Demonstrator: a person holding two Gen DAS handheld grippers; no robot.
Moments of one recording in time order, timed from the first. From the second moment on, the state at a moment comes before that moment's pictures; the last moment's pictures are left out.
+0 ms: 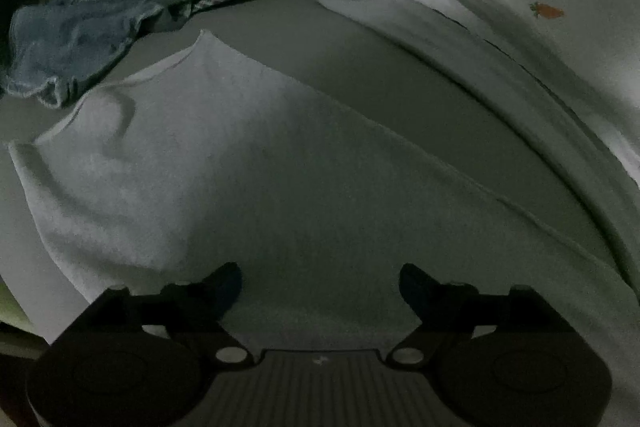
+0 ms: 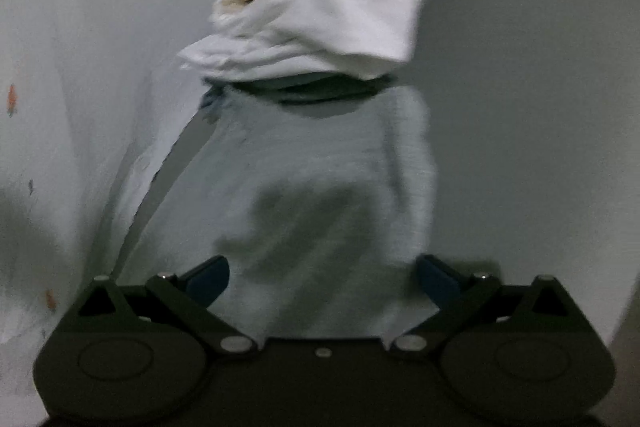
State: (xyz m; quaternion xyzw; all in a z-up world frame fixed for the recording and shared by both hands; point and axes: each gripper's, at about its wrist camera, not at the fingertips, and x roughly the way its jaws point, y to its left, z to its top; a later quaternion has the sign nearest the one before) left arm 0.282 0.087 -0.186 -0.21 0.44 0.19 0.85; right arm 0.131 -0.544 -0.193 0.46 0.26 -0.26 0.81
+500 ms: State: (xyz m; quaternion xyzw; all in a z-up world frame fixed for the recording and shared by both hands) left arm 0.280 0.079 -0.191 -0.17 0.46 0.15 0.86; right arm 0.138 -0.568 -0.199 0.41 0.26 -0.32 0.81
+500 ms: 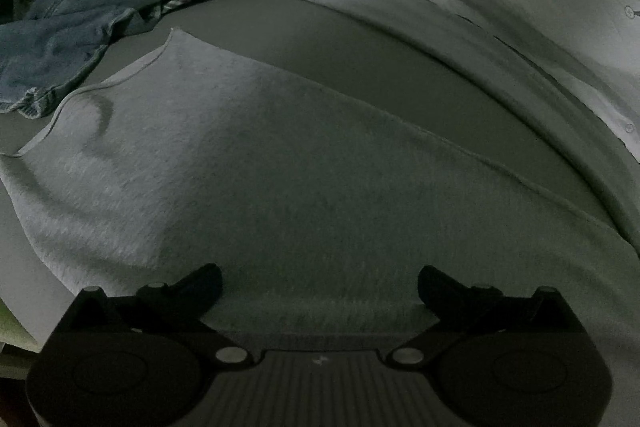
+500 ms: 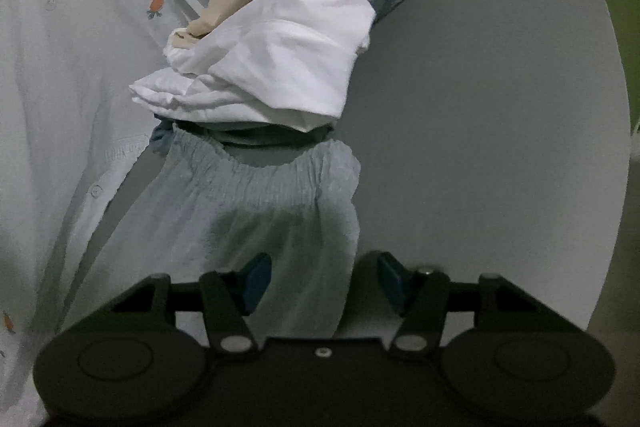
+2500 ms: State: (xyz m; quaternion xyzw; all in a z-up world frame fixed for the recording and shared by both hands) left arm 0.202 0.261 -0.127 -0.37 0.21 0.32 0.84; right arm 0.119 -0.566 -0.179 0.55 0.14 -0.31 0.76
